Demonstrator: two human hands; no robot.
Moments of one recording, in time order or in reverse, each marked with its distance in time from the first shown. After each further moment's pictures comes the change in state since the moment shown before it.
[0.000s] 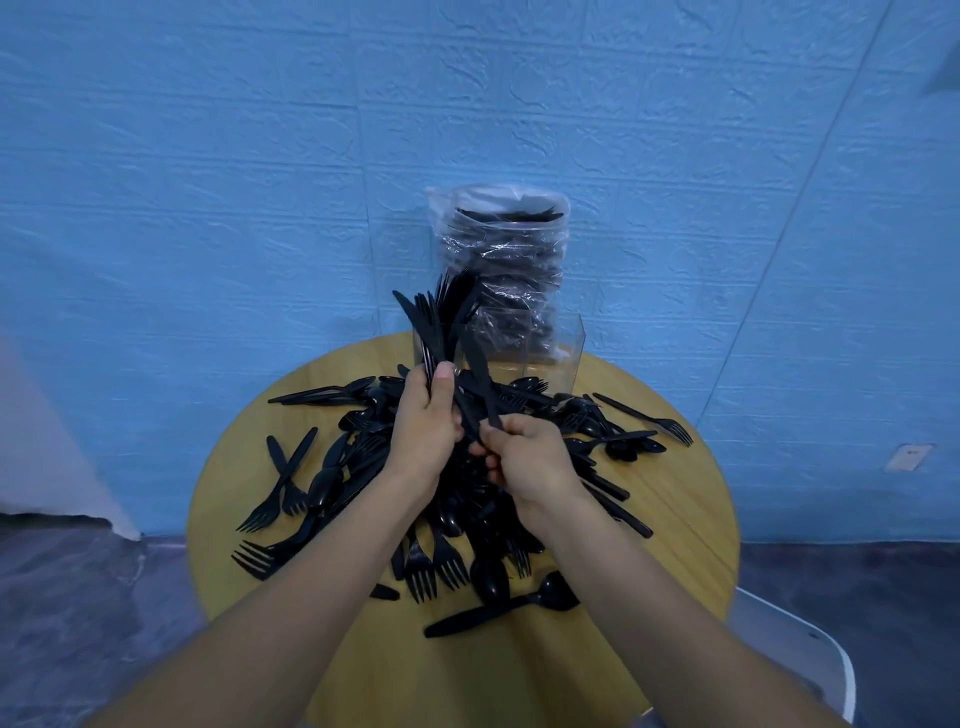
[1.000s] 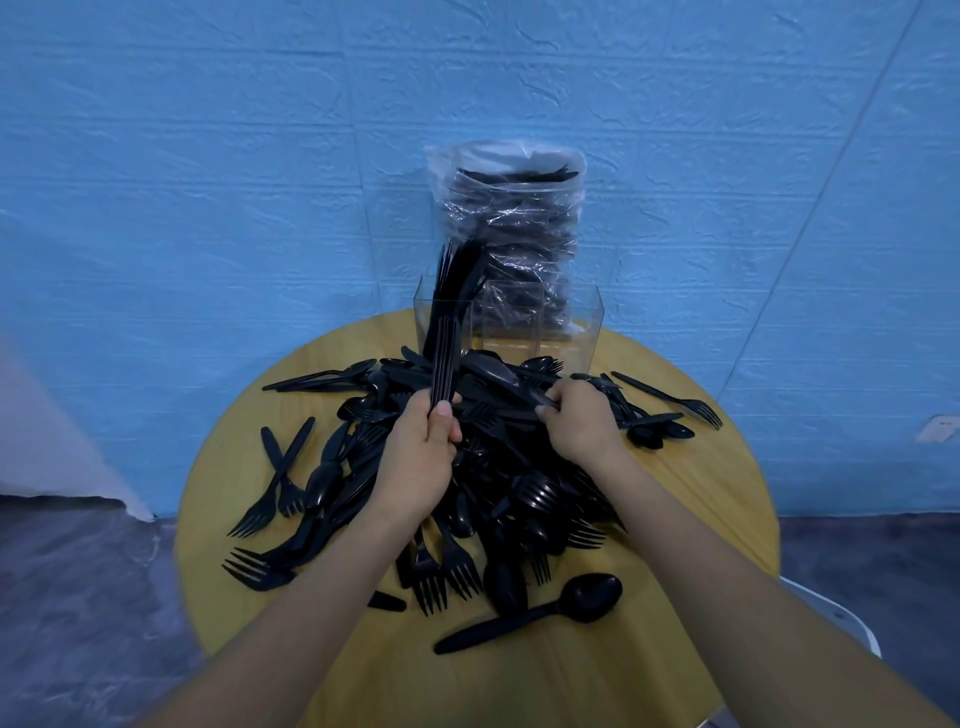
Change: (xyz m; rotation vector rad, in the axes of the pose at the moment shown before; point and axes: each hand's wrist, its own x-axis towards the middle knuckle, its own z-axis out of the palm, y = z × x) left_hand -0.002 -0.036 -0.026 0.311 -0.112 -0.044; right_hand 0.087 0.022 -0.043 -0.991 0.132 -0.145
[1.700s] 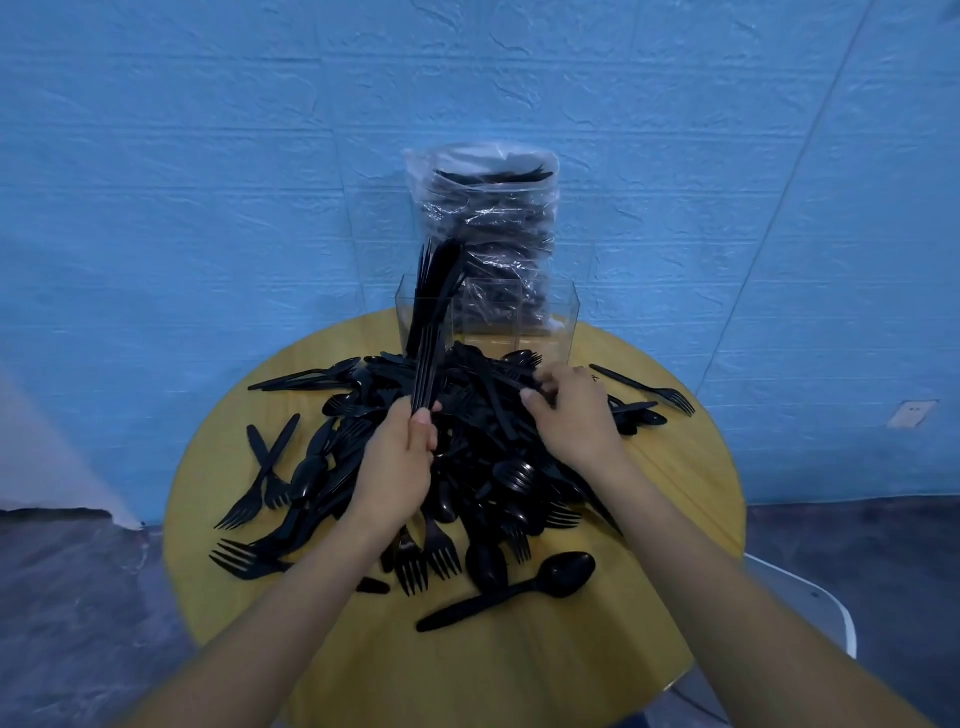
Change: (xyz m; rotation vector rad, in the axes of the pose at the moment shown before) left_hand -0.013 -0.008 -0.001 0.141 -0.004 0.048; right_hand -0.036 0.003 -0.021 0.175 0.121 -0.114
